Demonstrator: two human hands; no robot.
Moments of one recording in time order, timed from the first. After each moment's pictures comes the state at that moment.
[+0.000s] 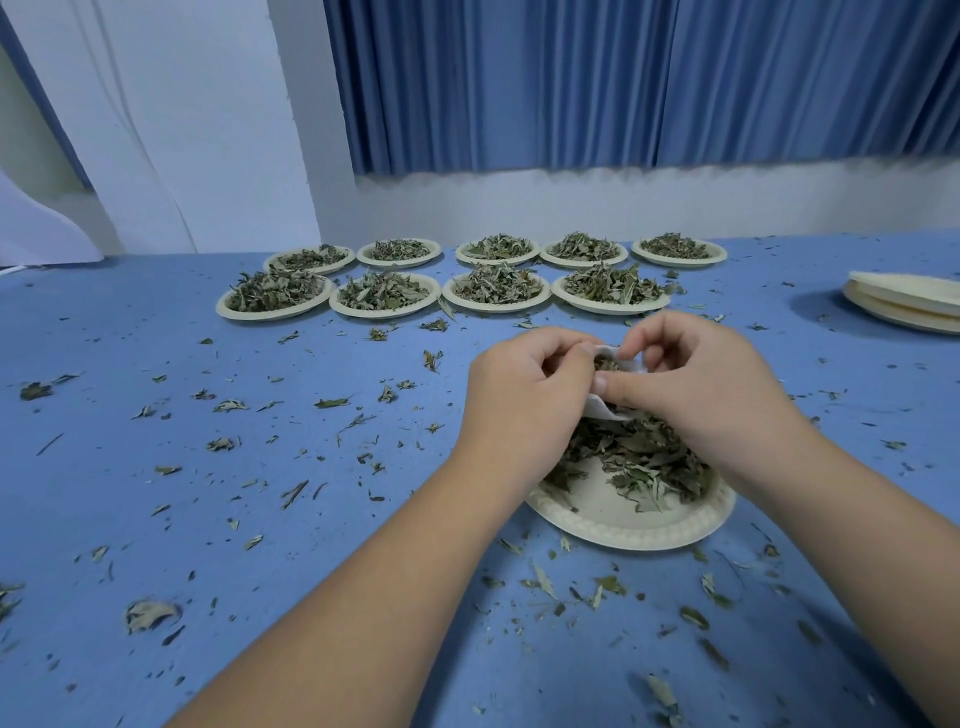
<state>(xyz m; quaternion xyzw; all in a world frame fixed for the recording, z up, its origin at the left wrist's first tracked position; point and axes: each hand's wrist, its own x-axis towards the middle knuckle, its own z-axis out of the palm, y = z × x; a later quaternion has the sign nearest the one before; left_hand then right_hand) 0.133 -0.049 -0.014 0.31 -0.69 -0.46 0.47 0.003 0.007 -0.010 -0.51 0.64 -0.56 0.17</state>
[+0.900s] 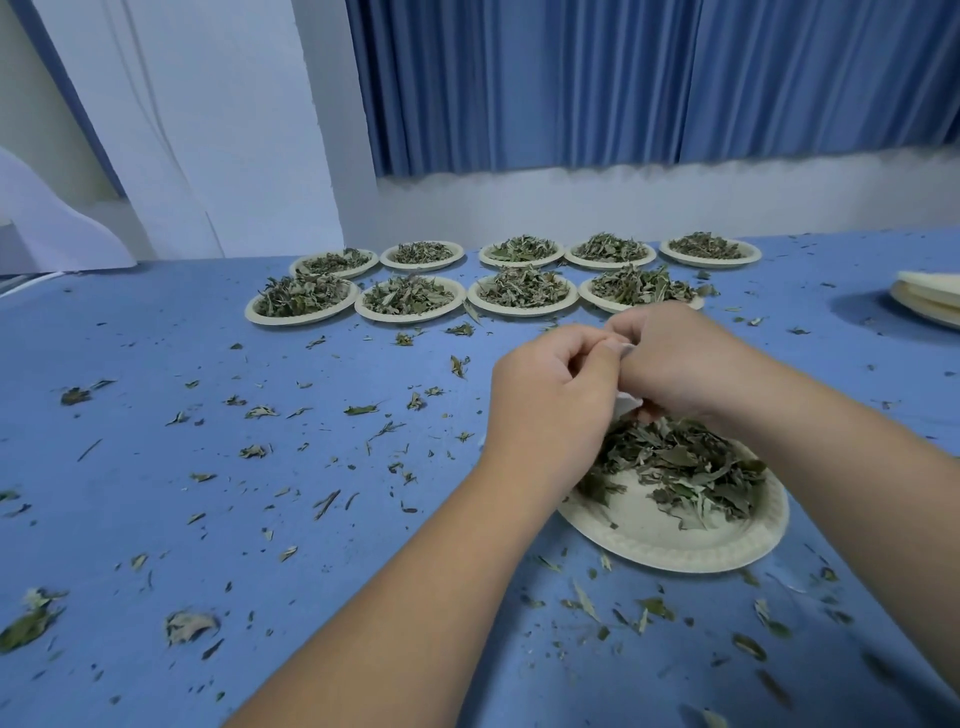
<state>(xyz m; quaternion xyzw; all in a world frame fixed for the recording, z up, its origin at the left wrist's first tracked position) 0.138 -0.056 -0.011 0.29 -0.66 -0.48 0.49 0.023 -0.037 0.020 -0.52 0.74 -0.37 0.22</state>
